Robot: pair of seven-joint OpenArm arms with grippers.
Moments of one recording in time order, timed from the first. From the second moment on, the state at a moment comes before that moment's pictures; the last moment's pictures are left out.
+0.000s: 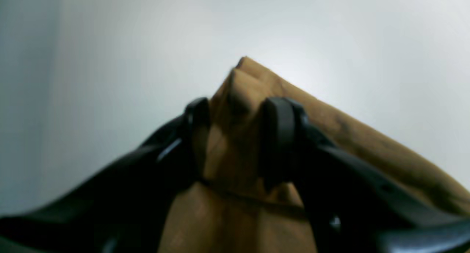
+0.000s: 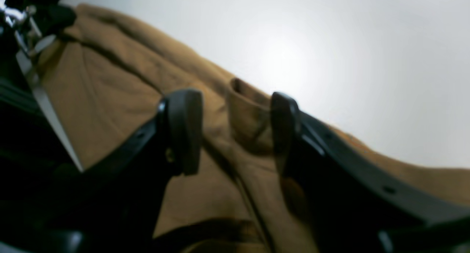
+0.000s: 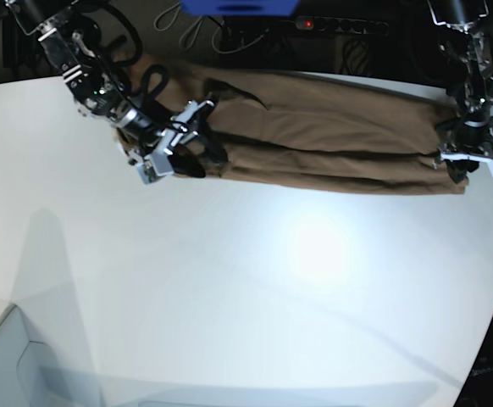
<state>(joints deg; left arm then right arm) 10.3 -17.8 -23.4 71.2 -34.5 -6.0 11.5 -10.0 24.9 -25.9 91.8 33.2 17.0 -9.3</state>
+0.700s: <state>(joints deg) 10.3 -17.6 -23.4 71.2 -34.5 -5.9 11.5 -8.9 23.8 -26.0 89.0 33.2 17.1 -9.3</state>
